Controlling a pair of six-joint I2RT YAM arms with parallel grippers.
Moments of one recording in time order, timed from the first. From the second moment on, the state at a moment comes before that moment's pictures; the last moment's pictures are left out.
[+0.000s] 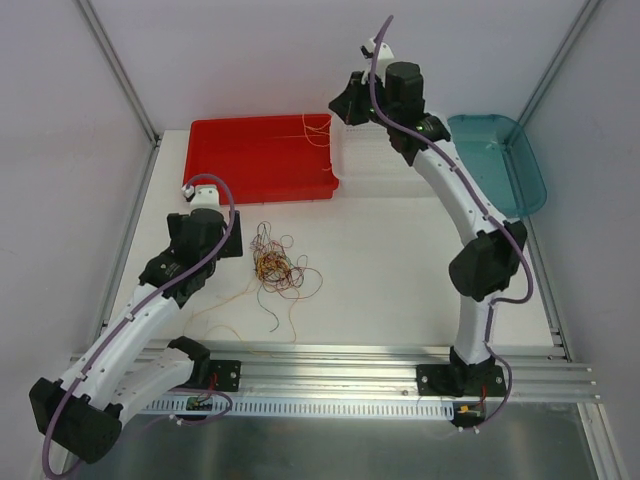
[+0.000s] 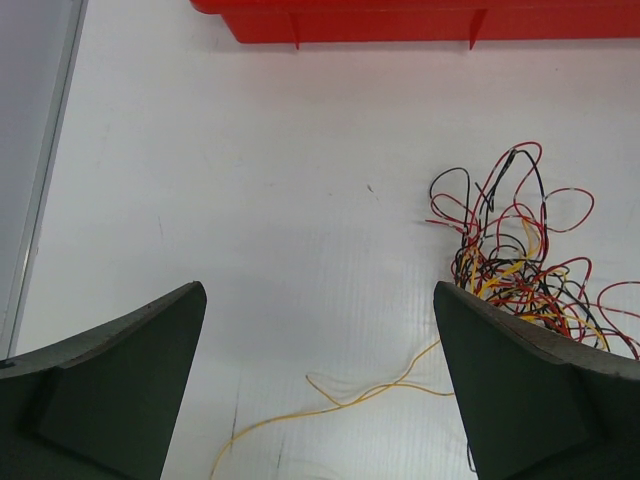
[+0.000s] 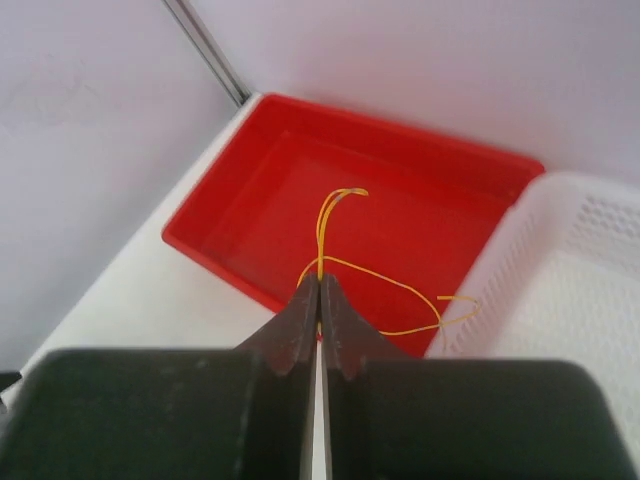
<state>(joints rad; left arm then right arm) -0.44 0.86 0.80 -0.57 -0.53 -0.24 0.45 1.92 2.04 -0.32 -0.29 0.26</state>
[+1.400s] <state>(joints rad) -0.42 1.28 0.84 -0.57 -0.03 -0.31 0.83 1.46 1.00 -0.25 -0.14 0.42</state>
